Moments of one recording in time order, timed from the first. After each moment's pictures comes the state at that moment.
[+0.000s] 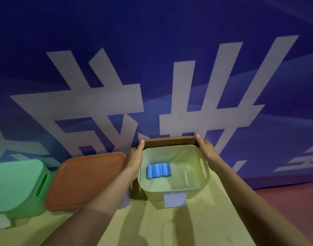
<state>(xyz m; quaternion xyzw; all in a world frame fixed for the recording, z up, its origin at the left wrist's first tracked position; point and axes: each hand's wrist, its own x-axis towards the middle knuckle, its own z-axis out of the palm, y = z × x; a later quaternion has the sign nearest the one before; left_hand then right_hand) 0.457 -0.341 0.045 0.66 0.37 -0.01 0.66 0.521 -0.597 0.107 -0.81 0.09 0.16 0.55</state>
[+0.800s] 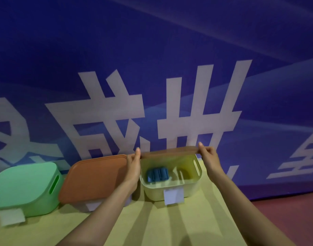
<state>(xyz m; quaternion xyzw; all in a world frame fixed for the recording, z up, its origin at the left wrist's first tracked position) 0.368 -0.389 0.134 0.67 0.30 0.11 0.67 0.449 -0.623 0.140 -0.74 0.10 0.05 0.66</state>
